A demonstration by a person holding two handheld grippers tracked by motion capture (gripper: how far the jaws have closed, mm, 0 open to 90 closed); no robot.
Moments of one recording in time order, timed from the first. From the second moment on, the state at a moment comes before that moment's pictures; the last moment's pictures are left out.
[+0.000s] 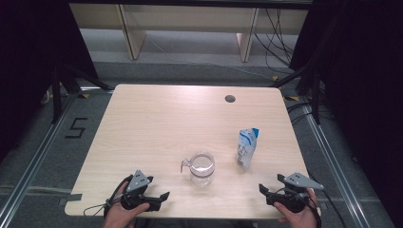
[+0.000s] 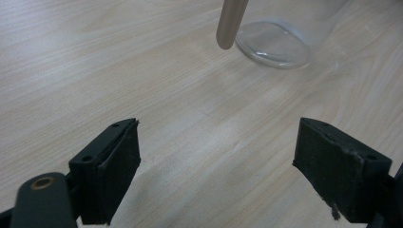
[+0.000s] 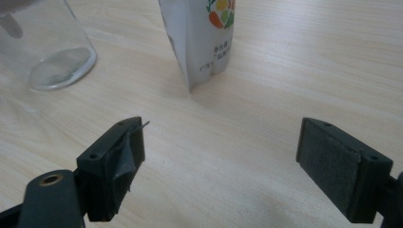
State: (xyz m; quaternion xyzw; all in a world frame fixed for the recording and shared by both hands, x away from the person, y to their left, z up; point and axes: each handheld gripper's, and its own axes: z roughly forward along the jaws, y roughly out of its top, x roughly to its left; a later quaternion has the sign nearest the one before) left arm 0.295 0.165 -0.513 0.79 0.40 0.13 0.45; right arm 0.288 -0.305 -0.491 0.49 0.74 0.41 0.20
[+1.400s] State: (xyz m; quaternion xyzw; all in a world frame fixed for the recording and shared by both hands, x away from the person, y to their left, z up) left arm 0.313 0.138 -0.456 0.77 0.35 0.13 0.52; right arm 0.283 -0.299 -0.491 0.42 0.77 0.44 0.18
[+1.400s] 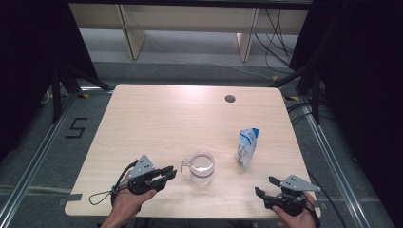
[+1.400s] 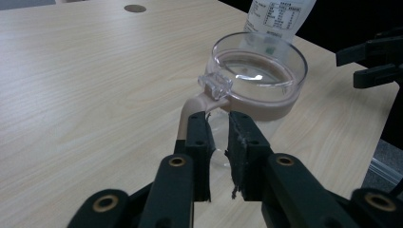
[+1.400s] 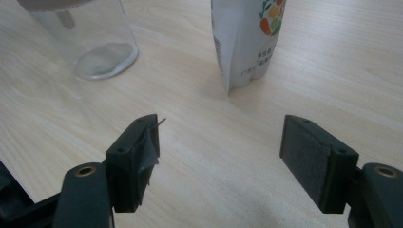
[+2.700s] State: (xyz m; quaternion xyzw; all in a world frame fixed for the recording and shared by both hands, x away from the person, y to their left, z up) left arm 0.337 0.133 -0.466 0.79 0.33 0.13 0.50; right arm 0.285 -0.292 -0.492 0.41 0.78 0.44 0.17
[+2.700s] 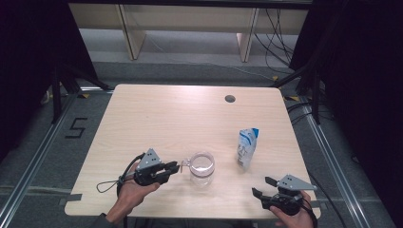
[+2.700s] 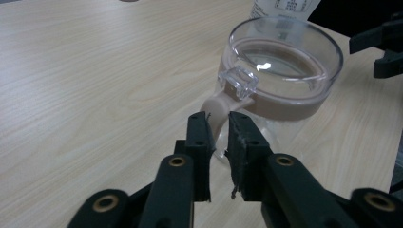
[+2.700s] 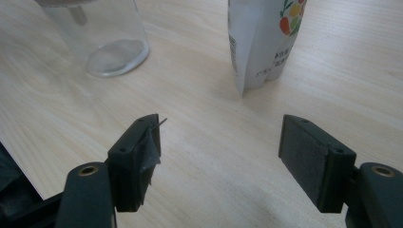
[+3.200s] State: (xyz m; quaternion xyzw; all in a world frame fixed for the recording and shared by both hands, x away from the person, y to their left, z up) left arm 0.344 0.120 -0.482 0.82 0.32 0.15 0.46; right arm 0.283 -0.291 -0.493 0.43 0.77 0.44 0.16
